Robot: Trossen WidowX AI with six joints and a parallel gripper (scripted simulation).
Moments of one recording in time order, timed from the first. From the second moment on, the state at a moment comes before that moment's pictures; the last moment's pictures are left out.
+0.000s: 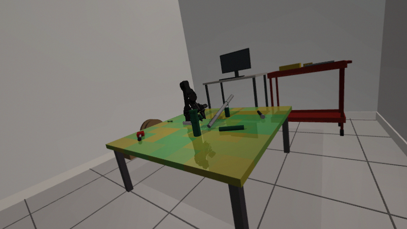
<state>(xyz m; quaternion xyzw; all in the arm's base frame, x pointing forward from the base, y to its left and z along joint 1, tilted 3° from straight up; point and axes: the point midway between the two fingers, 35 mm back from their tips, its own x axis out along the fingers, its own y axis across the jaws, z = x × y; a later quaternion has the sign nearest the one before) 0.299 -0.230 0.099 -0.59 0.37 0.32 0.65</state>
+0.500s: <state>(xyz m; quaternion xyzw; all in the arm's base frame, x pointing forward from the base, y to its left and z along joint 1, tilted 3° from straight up) 0.301 -0.211 0.115 -0.58 0.37 0.32 0.65</state>
